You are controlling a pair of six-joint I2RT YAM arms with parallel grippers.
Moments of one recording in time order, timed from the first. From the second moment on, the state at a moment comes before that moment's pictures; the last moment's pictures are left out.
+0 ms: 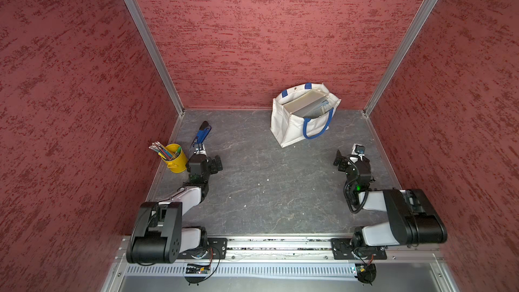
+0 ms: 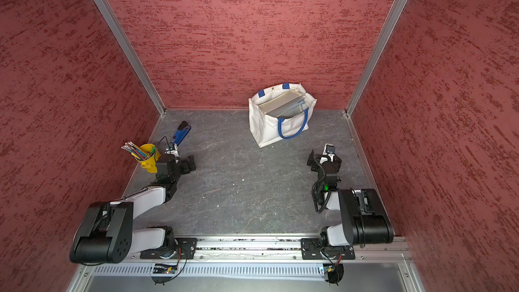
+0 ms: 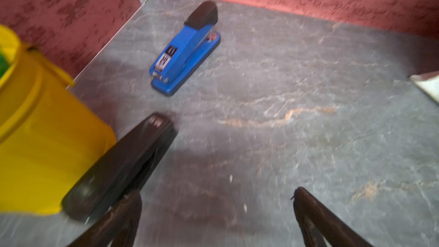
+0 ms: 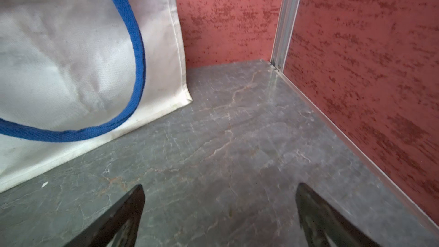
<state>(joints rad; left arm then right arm) 0.02 1.35 0.39 0.47 -0.10 -0.16 0.01 1.50 0.24 1.08 0.18 0.08</state>
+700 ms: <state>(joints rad) 0.03 1.54 0.39 0.85 0.03 -0.09 -0.03 1.56 0.27 1.14 0.17 0.10</state>
